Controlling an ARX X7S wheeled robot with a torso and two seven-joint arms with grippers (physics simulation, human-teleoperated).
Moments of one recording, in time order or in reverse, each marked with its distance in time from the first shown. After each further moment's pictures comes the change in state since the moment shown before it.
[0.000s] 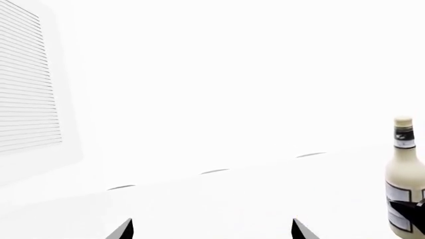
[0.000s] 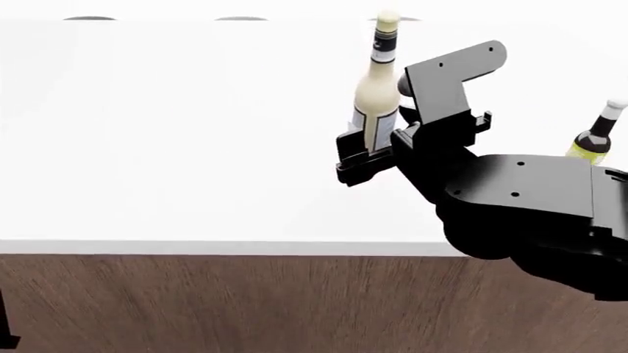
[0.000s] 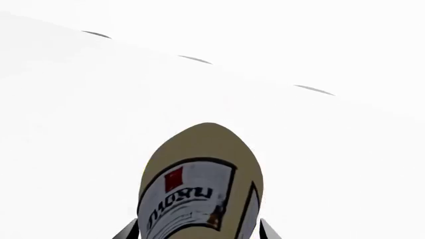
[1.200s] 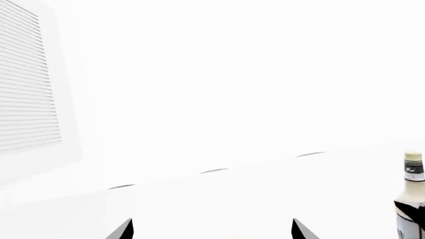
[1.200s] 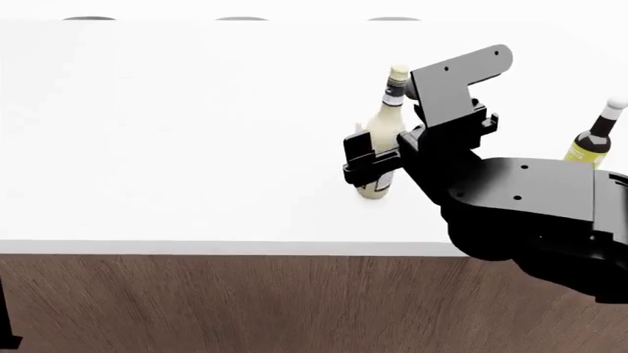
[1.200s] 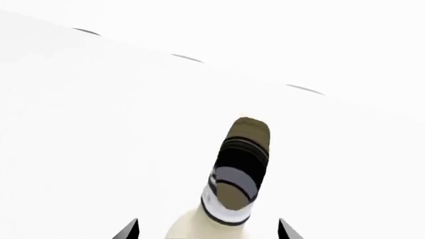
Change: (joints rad) left arm 0.003 0.005 -0.001 0.000 0.001 -0.004 0.000; right arm -0.027 0.013 0.019 0.007 -0.034 0.013 0.002
